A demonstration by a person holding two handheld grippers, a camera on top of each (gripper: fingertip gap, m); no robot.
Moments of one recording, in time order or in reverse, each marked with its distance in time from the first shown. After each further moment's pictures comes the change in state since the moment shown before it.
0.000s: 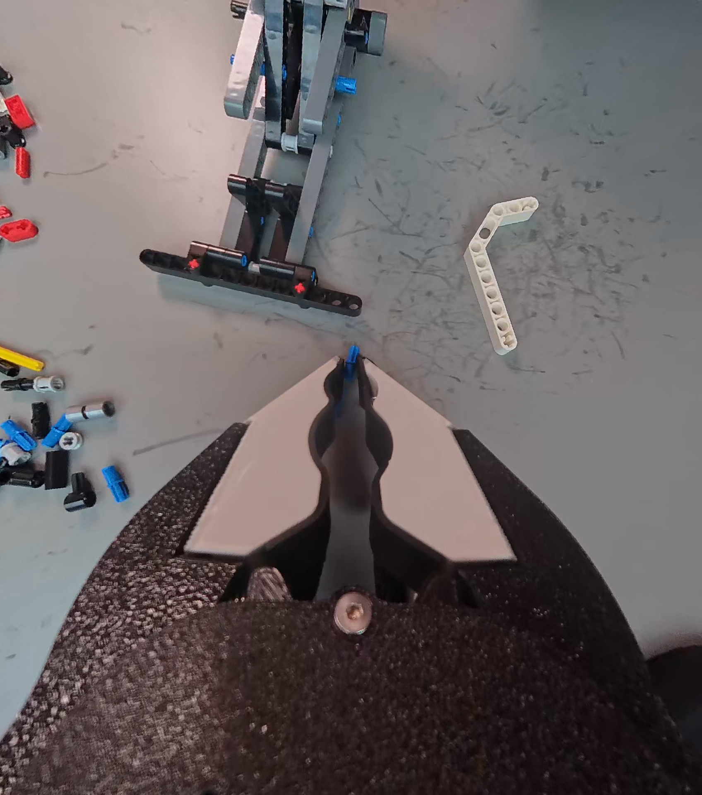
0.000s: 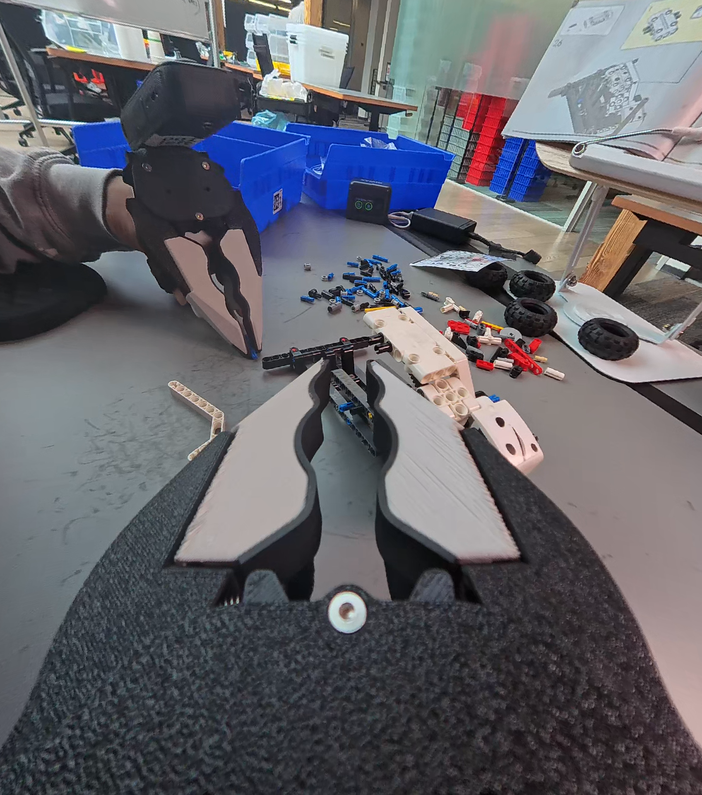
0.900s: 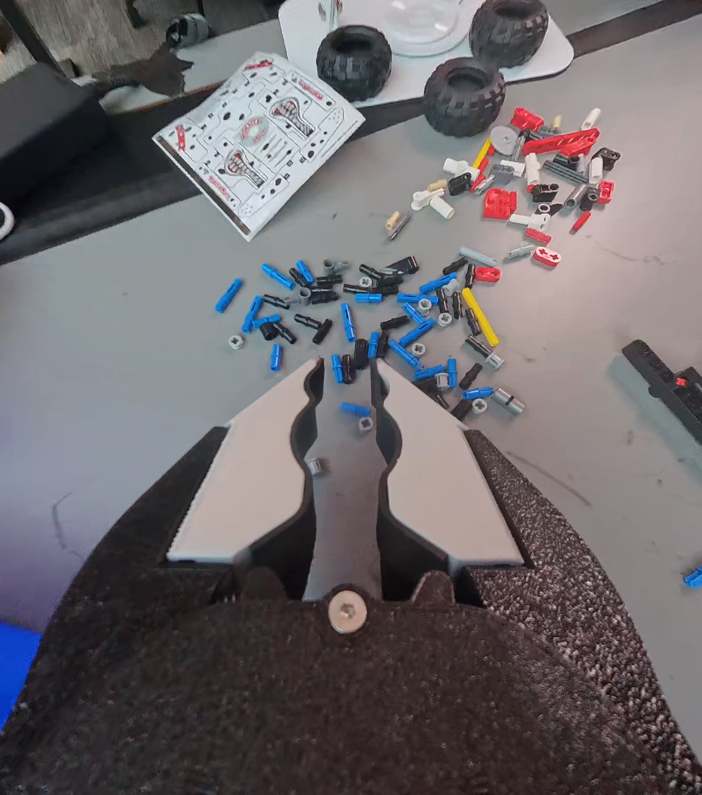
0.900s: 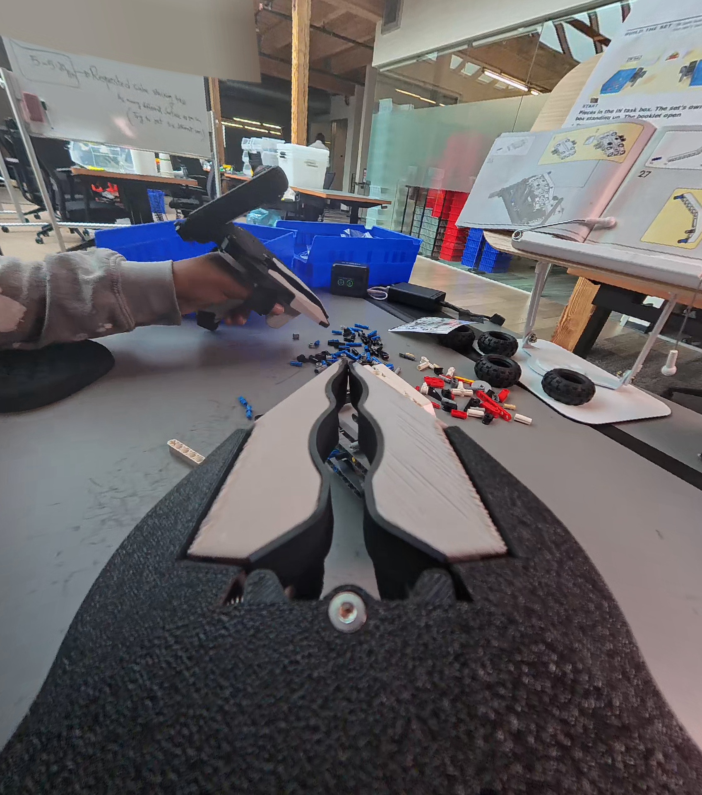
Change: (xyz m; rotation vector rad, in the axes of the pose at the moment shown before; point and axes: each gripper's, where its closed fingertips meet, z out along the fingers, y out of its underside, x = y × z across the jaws) left arm -0.177 0.037 -0.077 0.136 -0.674 -0.568; right arm 0.012 -0.032 -0.017 0.186 0.043 0.028
